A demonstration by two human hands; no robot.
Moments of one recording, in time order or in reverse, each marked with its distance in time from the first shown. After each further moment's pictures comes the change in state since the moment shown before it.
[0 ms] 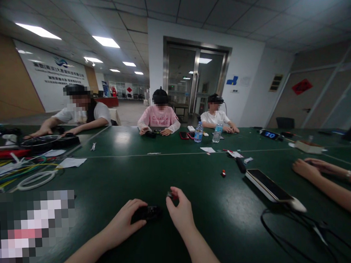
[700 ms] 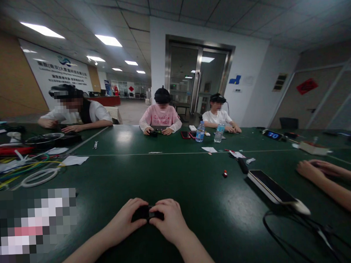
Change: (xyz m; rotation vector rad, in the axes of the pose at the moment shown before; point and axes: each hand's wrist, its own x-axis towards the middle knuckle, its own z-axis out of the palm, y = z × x) left_hand 0.002 -0.009 0.006 0.023 0.033 0.051; right_hand -0.014 -0.022 0.011 -0.322 -0.434 -0.189
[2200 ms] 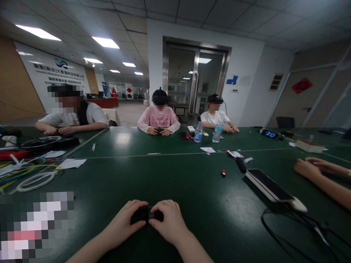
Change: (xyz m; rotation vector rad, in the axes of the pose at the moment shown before) left_hand 0.000 0.001 -0.001 -0.016 -0.008 -0.025; right_hand -0.001 -0.001 0.002 -0.040 0.053 -0.014
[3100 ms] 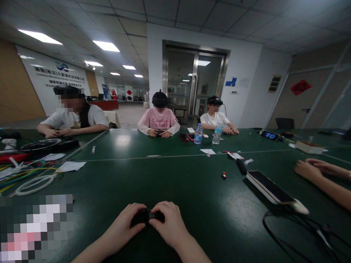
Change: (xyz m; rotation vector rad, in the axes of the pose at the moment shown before) left_hand -0.001 0.001 0.000 -0.008 0.023 -0.019; right_hand 0.002 -0.001 0.001 0.045 0.002 0.051
